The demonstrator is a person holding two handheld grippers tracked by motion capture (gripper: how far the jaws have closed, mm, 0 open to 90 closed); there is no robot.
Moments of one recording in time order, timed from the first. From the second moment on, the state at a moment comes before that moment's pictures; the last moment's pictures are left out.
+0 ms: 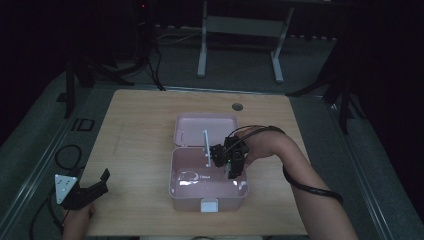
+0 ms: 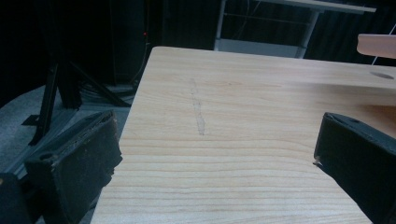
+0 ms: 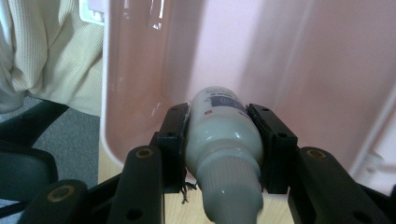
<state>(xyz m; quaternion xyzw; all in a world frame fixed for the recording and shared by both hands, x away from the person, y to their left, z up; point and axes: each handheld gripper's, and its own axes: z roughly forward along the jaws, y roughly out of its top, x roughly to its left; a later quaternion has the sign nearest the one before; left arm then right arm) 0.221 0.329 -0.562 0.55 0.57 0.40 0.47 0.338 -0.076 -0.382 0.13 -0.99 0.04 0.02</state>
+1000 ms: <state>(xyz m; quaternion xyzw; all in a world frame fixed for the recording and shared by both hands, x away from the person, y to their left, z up) 0.221 0.329 -0.562 0.55 0.57 0.40 0.47 0.338 -0.072 -0.471 0.16 -0.98 0.07 0.02</state>
